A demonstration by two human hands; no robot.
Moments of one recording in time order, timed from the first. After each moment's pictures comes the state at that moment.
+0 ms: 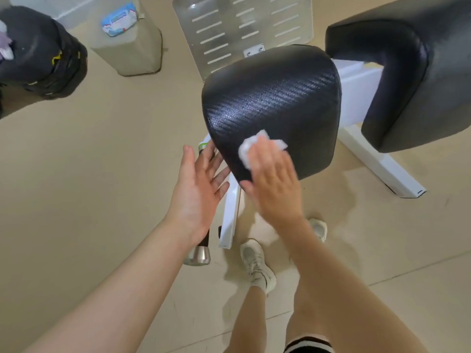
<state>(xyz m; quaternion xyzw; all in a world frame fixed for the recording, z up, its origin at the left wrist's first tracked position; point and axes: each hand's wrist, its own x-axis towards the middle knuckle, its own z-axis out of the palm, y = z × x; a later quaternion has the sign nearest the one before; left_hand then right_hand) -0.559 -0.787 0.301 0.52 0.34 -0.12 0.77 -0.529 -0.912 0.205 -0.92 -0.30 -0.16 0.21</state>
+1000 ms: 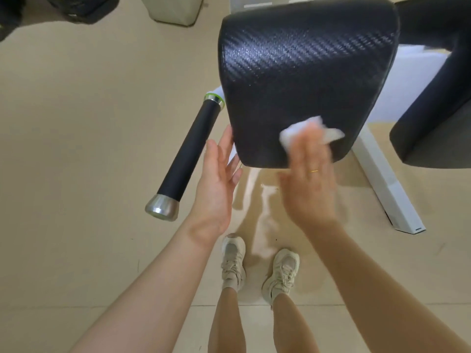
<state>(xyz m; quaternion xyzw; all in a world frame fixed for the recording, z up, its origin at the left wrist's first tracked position) -0.595 -0.855 0.243 0.52 0.35 0.02 0.78 -0.524 -0.977 0.177 -0.89 -0.37 -0.12 0.26</state>
